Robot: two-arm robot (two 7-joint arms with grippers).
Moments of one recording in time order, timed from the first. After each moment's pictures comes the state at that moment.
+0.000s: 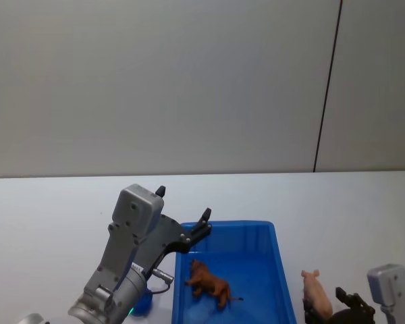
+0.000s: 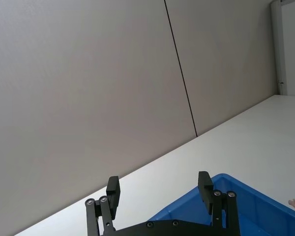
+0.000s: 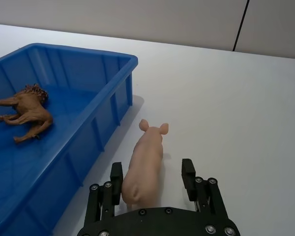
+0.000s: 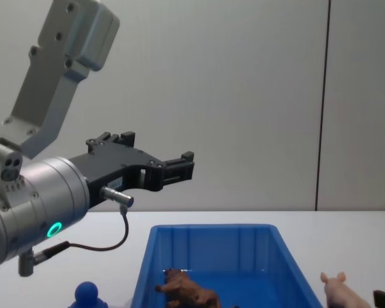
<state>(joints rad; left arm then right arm) -0.24 0.38 0.45 -1.63 -0.20 0.01 -0.01 -0.04 0.26 -0.27 -1.56 0.21 0.13 0.09</state>
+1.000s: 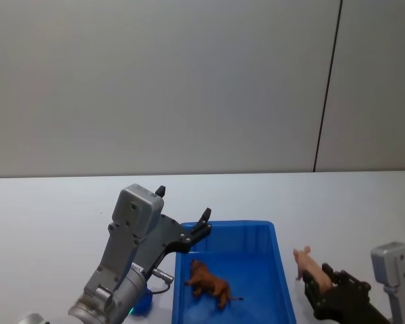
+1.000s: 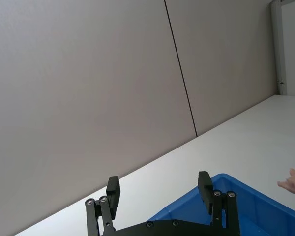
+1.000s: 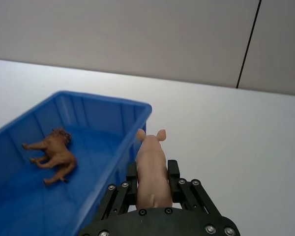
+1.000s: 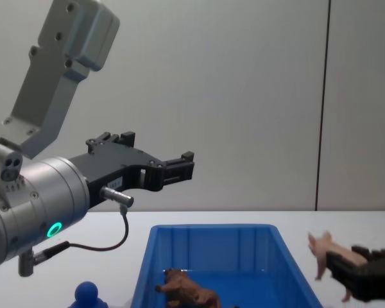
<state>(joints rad) -0.24 0.38 0.45 -1.63 -0.20 0.01 -0.01 -0.04 0.25 -0.27 -1.65 0.22 0.12 0.10</state>
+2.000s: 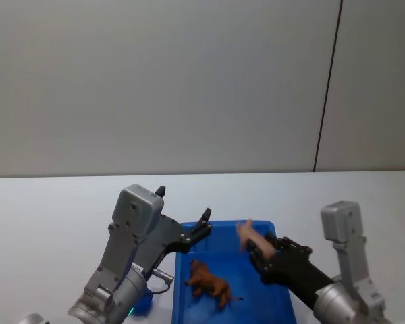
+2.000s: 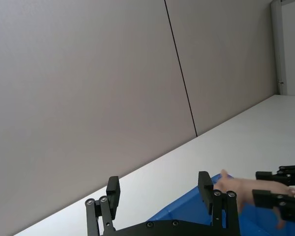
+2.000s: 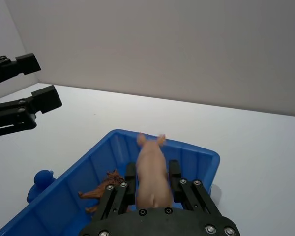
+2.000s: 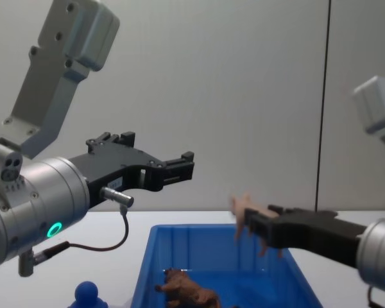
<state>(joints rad) -0.24 0.38 0.45 -1.63 -0.20 0.01 -0.01 0.16 0.13 -0.30 -1.49 0.24 0.13 0.26</state>
